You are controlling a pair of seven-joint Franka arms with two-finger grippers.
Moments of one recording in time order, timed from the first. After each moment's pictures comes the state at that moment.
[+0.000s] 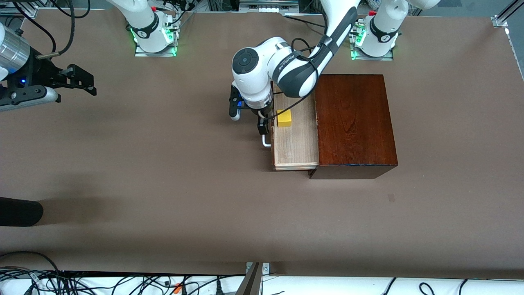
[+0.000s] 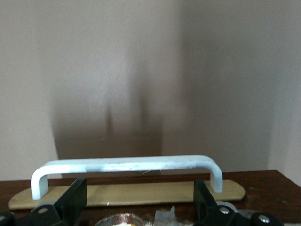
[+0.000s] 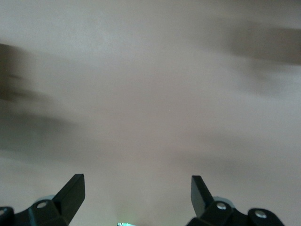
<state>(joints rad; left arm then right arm) -0.81 0.64 -0.04 -1.41 0.12 1.93 0.67 0.25 0.02 -0.17 -1.57 0.04 1.54 -0.11</state>
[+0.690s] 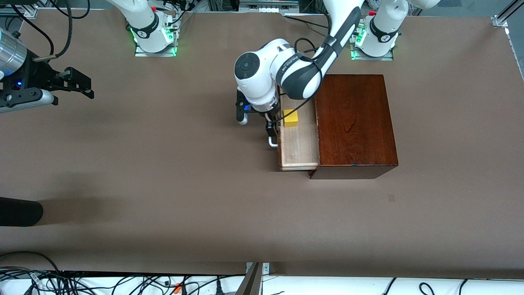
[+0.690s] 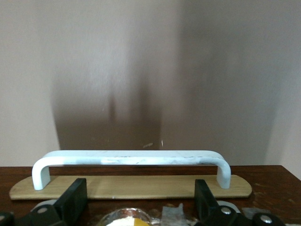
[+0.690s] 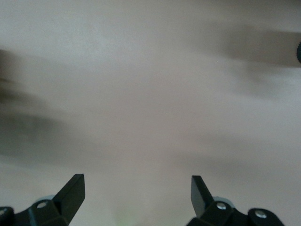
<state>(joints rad) -0.78 0.64 -0.04 -1.40 0.17 1.84 0.64 0.25 0.03 -0.17 -1.56 0.04 1.55 -0.11</state>
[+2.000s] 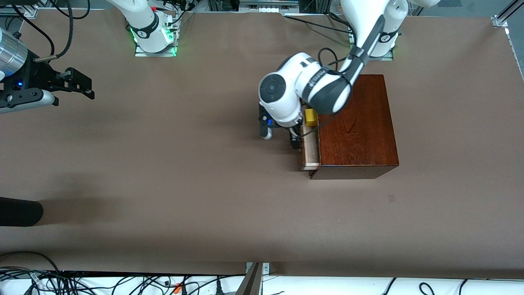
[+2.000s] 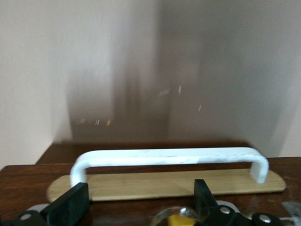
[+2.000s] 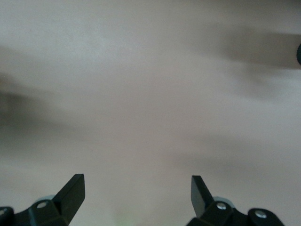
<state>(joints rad) -0.63 0.60 -0.06 -1.45 0.20 1.77 0.75 0.25 0.03 -0.17 -1.56 0.04 1.55 -0.11</state>
